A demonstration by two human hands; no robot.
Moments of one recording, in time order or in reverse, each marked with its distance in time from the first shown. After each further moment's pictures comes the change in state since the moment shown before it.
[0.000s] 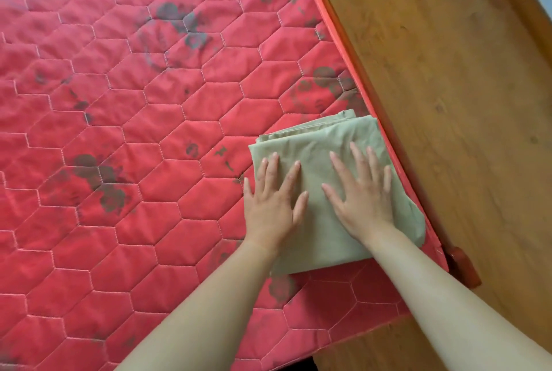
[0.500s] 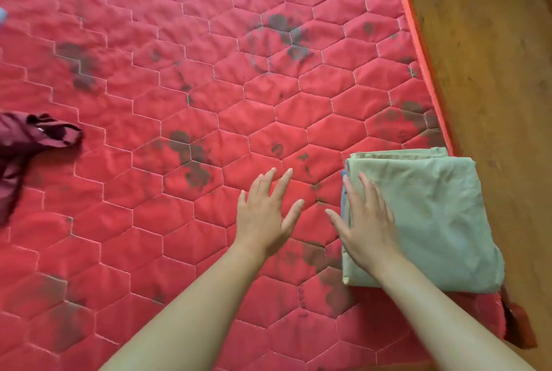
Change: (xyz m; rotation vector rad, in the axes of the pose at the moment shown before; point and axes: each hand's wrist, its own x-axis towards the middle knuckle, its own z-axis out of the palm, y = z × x) left_hand -0.053 -0.145 -0.072 -0.118 -0.017 -0.207; right_hand -0.021 -0.149 0.008 0.057 -0.162 -0.118
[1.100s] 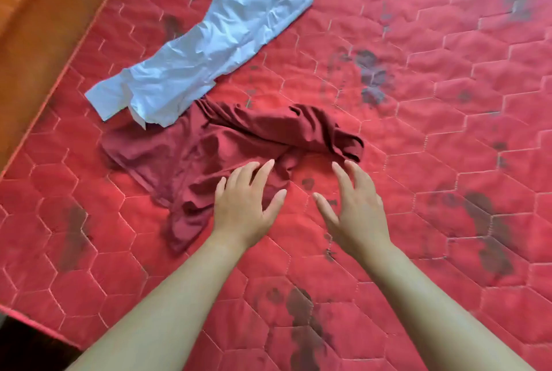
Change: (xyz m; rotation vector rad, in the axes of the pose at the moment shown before) left_hand -0.099 -0.553 -0.228 0.026 0.272 -0.408; right_hand 0.051 -0.573 0.228 0.022 -0.072 -0.453
